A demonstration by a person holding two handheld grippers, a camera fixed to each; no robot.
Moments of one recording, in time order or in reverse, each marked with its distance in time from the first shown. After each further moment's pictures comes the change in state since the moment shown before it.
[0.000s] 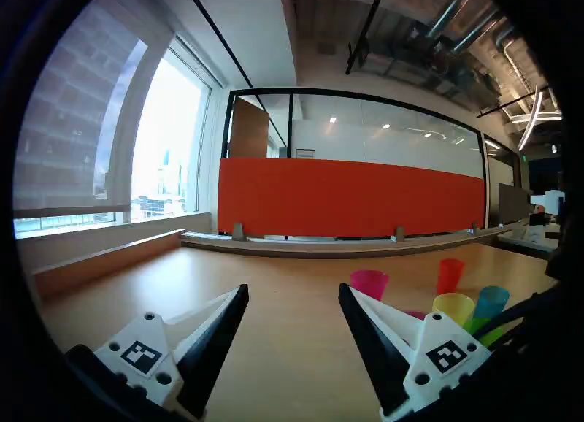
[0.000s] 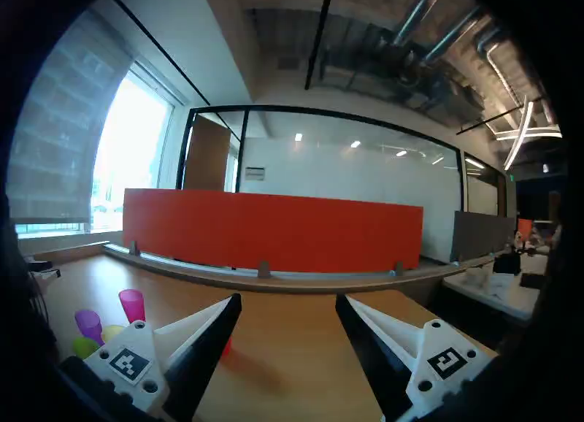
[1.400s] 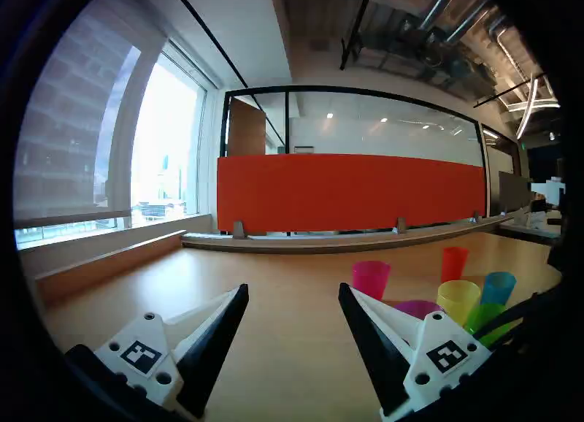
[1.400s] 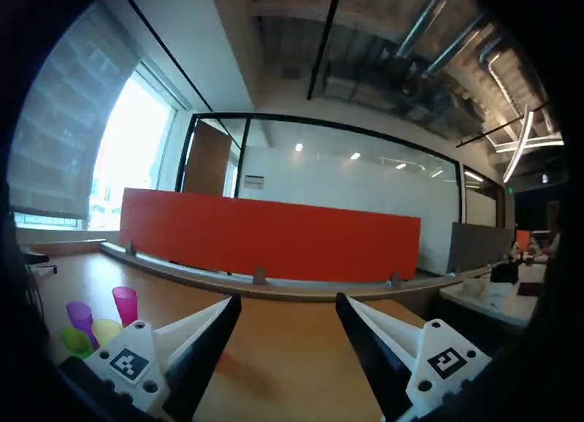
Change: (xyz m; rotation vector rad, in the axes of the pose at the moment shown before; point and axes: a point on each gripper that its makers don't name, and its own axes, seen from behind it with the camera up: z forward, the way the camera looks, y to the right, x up) left arm -0.013 0.002 0.001 0.004 -0.007 0.047; right arm -0.010 0.004 0.001 -0.006 0.052 -0.025
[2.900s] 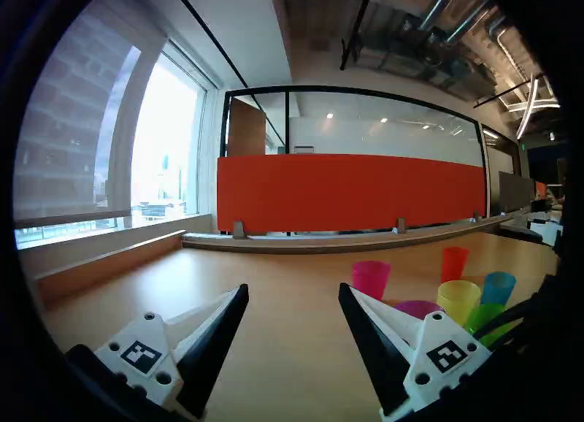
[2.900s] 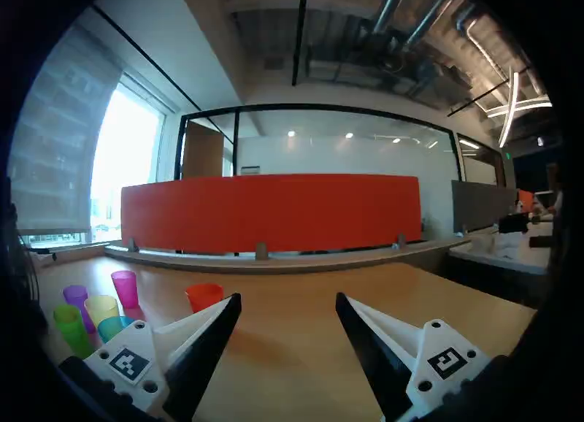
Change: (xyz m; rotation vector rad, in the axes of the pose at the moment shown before) left arm -0.001 0.000 0.001 0.000 0.000 0.000; right arm -0.088 0.013 -0.003 0.004 -0.040 0.117
